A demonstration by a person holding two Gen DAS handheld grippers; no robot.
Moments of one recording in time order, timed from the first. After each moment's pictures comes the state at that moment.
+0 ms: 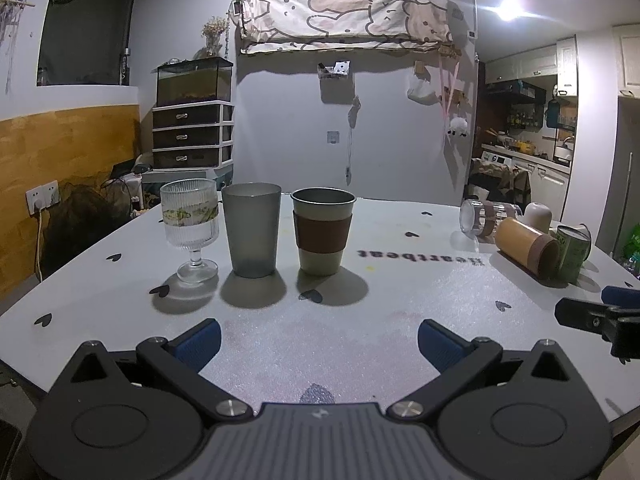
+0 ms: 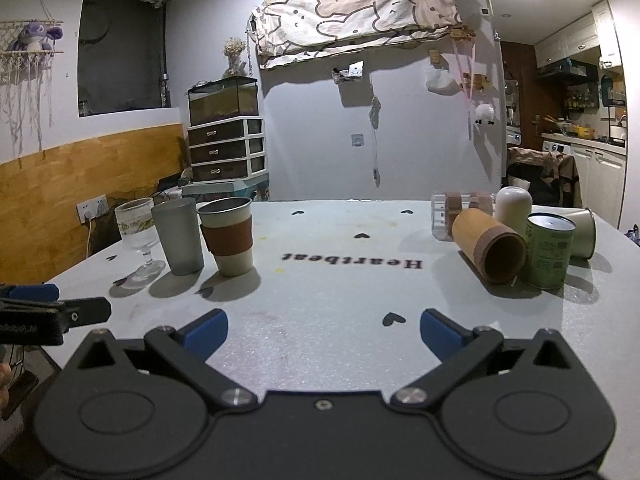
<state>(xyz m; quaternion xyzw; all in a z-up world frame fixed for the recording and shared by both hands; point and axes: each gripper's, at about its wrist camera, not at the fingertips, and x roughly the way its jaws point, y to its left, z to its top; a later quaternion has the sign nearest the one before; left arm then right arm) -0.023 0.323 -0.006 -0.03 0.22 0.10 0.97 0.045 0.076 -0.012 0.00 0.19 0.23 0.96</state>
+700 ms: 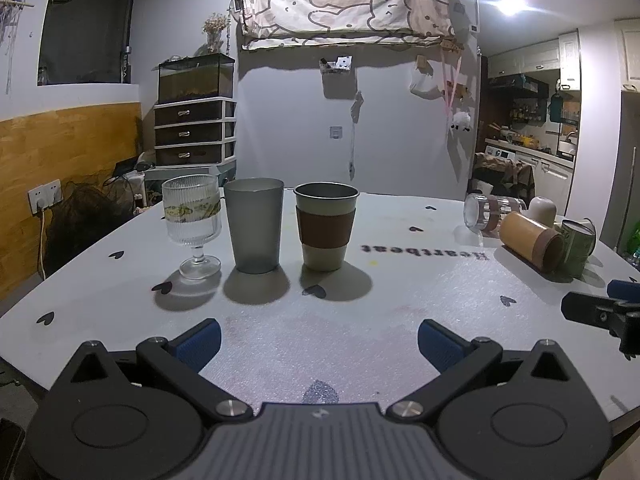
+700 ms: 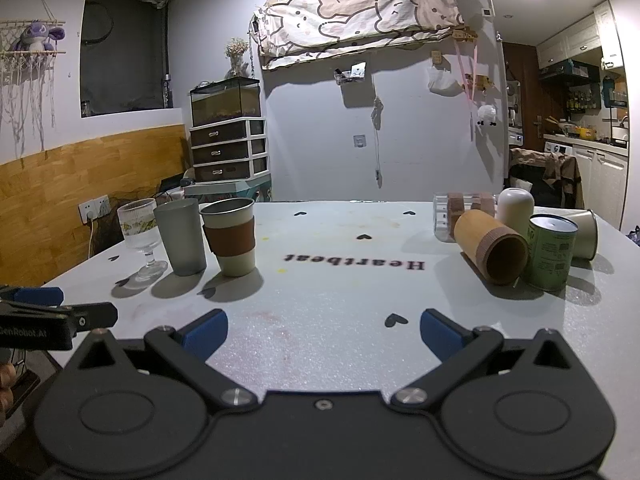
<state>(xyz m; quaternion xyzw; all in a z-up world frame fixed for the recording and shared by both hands) -0.021 0.324 -0.008 -0.03 0.22 0.10 0.97 0.045 0.076 -0.012 0.00 0.19 0.23 0.96</state>
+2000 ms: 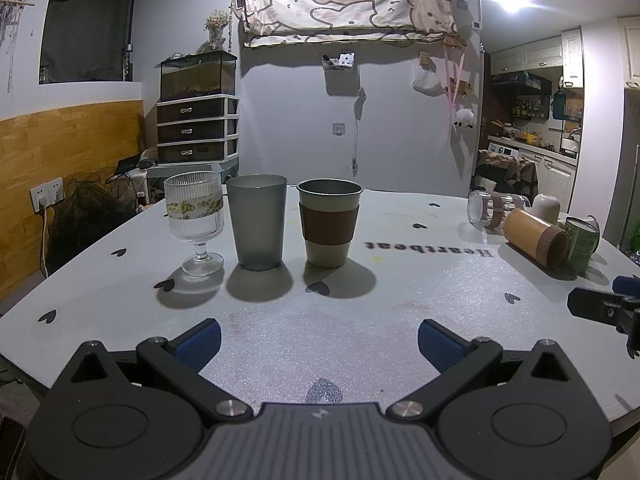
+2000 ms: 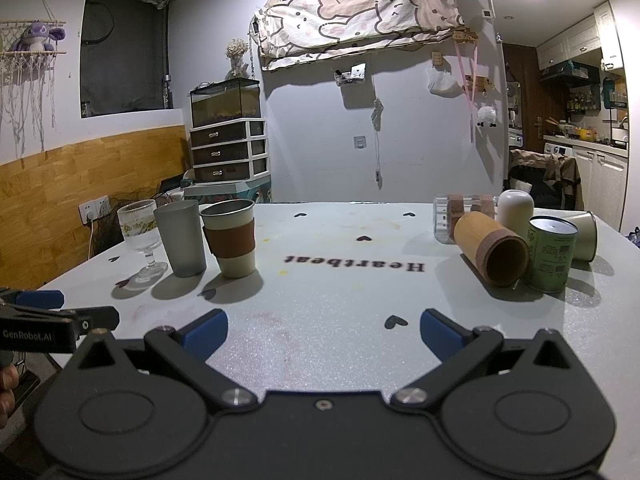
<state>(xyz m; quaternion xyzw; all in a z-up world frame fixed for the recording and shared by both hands) -0.018 0.326 -0.011 -0.03 0.23 0.10 0.97 0.044 0.077 -0.012 0.00 0.19 0.23 0.96</state>
